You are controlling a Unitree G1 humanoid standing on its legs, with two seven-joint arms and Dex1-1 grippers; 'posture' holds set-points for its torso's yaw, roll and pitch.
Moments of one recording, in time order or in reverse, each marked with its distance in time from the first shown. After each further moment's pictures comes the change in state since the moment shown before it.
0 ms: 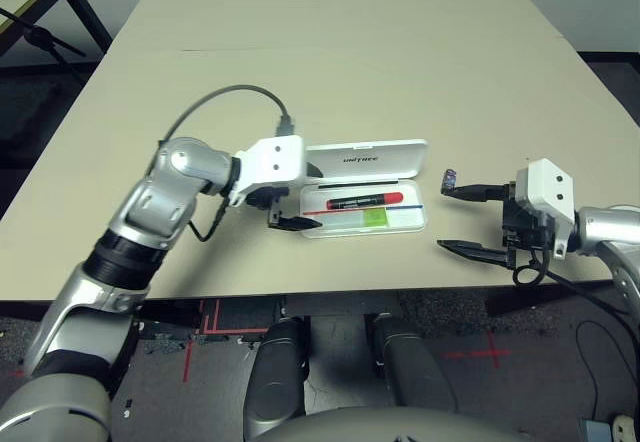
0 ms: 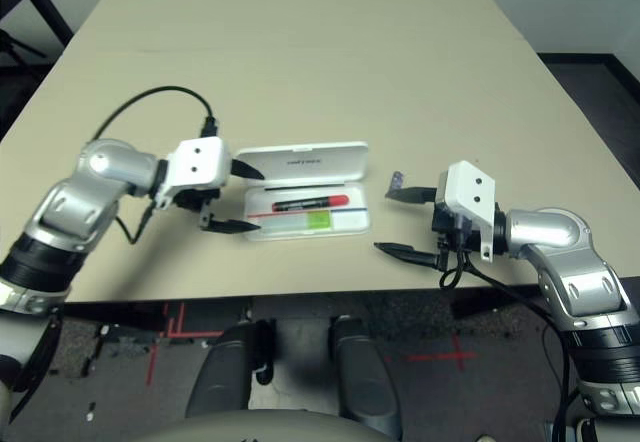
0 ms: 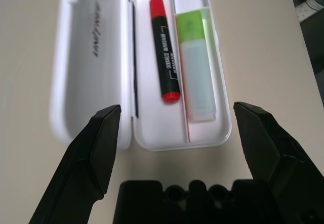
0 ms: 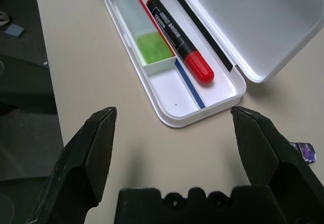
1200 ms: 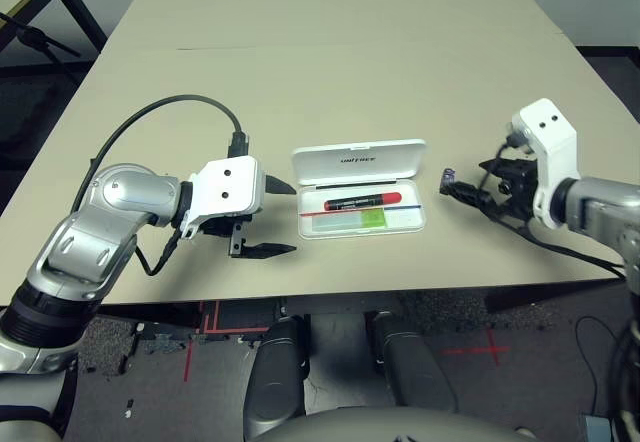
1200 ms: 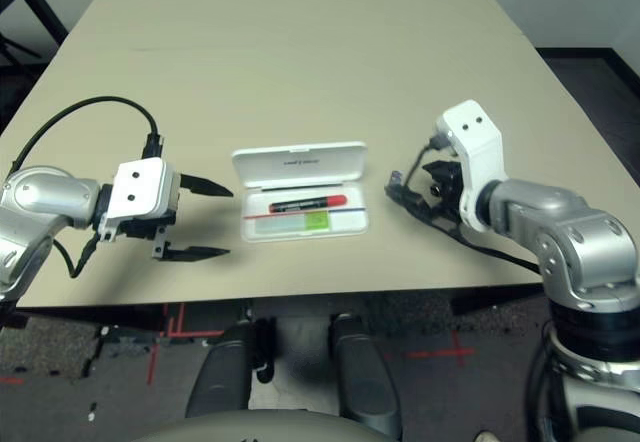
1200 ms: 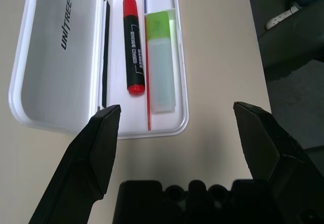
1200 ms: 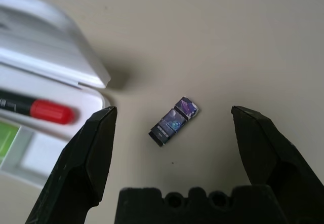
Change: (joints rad) left arm 0.166 0.089 0.055 -0.211 -0.104 0.075 0.058; right arm -0.322 0.322 -0.141 -0.340 0.017 1.227 -0.870
